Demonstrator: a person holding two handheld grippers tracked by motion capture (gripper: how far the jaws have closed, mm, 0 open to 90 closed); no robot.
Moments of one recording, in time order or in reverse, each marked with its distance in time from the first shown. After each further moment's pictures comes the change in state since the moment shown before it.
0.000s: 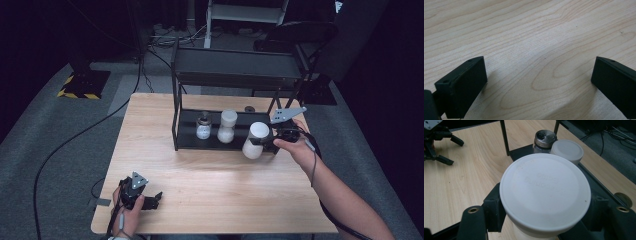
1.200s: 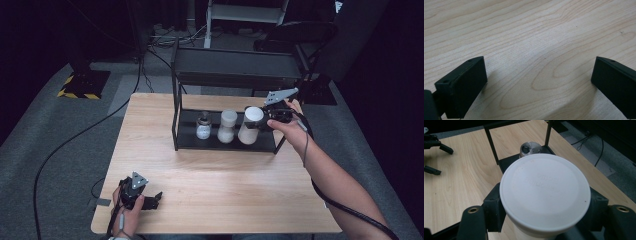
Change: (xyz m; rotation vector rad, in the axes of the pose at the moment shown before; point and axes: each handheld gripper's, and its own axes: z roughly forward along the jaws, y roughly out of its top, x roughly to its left) left arm 0.000 0.000 0.000 0.001 0.000 0.000; right arm -0.042 0.030 0.020 0.007 0.012 0.000
